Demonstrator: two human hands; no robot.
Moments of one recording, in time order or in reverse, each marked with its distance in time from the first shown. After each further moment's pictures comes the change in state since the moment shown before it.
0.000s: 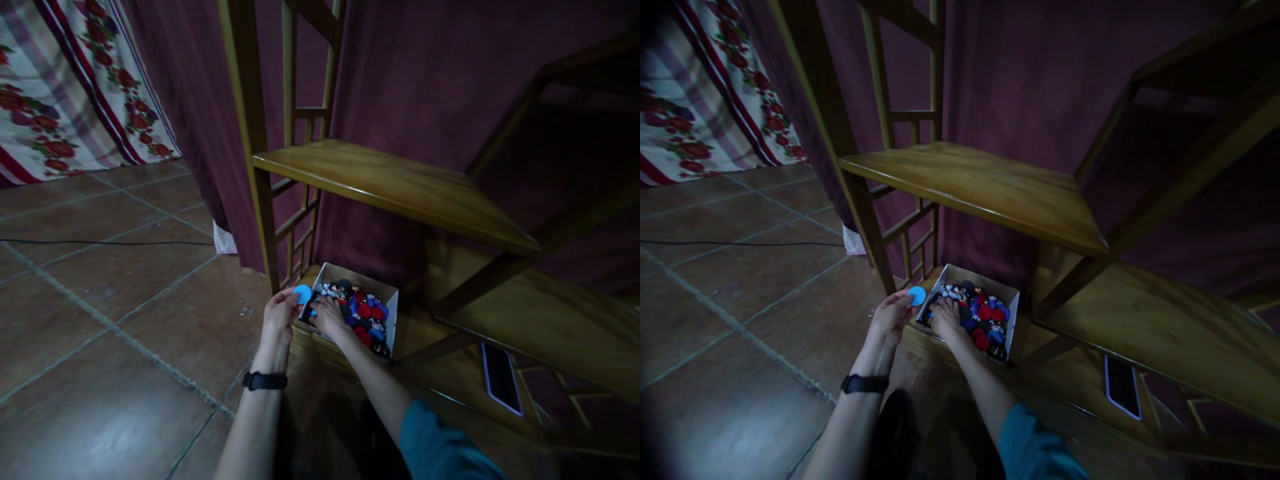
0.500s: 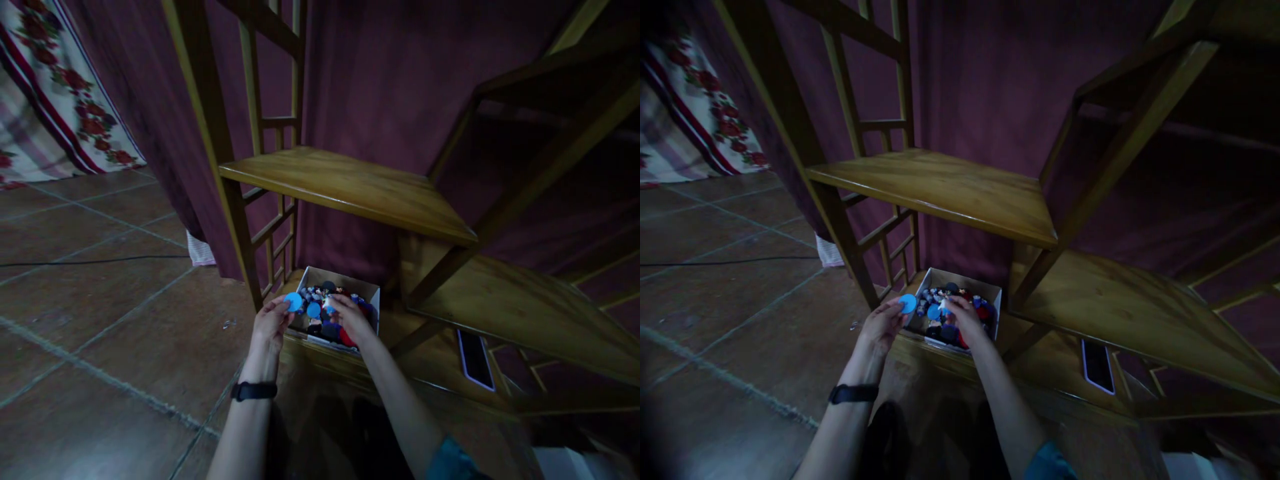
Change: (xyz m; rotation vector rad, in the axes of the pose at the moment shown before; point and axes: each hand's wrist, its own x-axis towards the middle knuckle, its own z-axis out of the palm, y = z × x) left_hand 0.000 -0.010 0.006 0.027 -0.076 -0.098; right_hand -0.051 0.052 -0.039 1.565 0.248 0.301
